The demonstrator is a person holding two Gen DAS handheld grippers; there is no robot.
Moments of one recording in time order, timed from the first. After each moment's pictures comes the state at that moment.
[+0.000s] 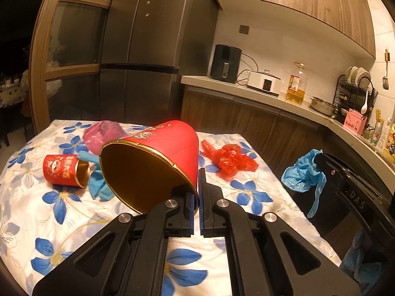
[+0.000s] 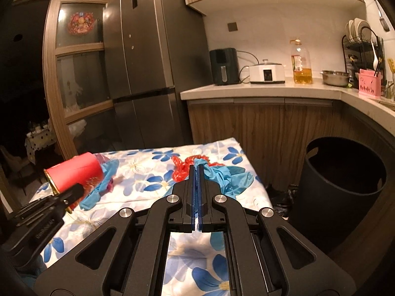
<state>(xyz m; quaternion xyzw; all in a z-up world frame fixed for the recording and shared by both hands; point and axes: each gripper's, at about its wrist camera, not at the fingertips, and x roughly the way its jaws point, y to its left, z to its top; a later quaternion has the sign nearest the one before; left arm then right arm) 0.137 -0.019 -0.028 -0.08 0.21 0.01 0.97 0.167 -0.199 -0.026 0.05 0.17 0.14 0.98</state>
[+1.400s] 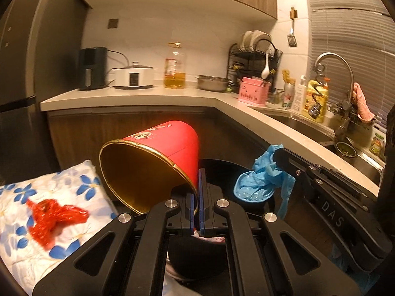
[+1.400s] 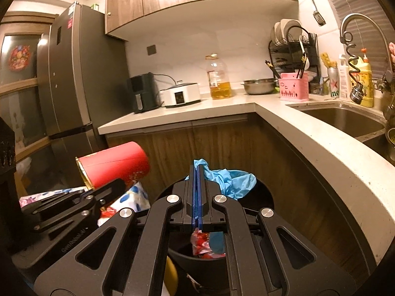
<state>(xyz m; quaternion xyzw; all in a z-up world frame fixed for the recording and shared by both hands) 0.237 -0.292 0.010 0.01 0.20 -0.29 0.94 0.188 -0.422 0.005 0.09 0.13 -0.05 0.99</state>
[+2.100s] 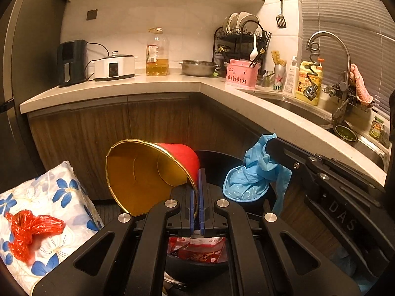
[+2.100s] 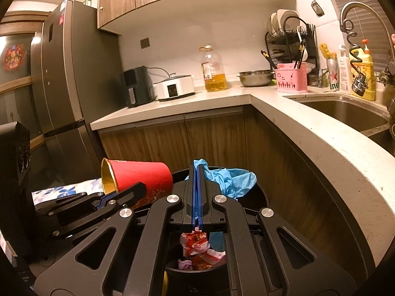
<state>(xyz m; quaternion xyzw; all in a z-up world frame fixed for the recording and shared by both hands) 0.271 -0.337 -0.012 0.05 0.23 -0.32 0.92 0.215 -0.445 -0.009 0.10 0.15 -0.05 0.98</state>
